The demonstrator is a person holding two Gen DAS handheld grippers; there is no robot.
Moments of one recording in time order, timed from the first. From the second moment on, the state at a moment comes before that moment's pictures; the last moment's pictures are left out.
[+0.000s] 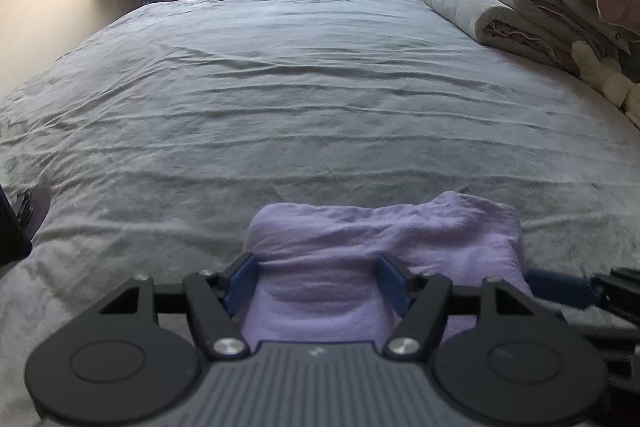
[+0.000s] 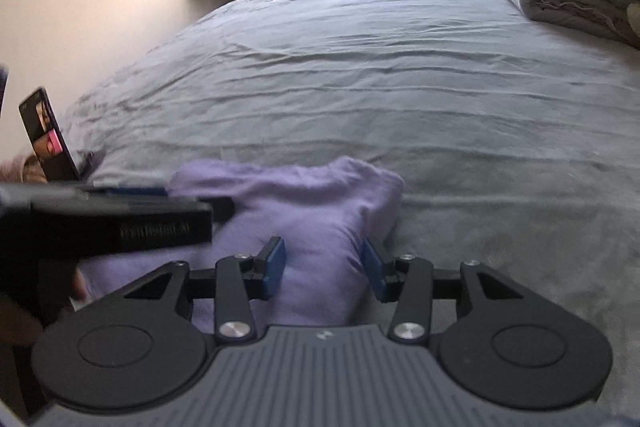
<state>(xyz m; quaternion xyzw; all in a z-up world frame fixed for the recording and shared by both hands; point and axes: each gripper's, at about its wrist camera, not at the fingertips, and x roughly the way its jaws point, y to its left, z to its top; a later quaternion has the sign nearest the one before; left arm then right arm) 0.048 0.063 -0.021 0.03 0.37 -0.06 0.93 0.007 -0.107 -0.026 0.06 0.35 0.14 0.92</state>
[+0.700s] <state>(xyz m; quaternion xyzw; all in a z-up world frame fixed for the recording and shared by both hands) 0.051 0.064 -0.020 0.03 0.38 -0.06 0.92 -0.041 -0.122 -0.024 0.05 0.39 0.16 0.90</state>
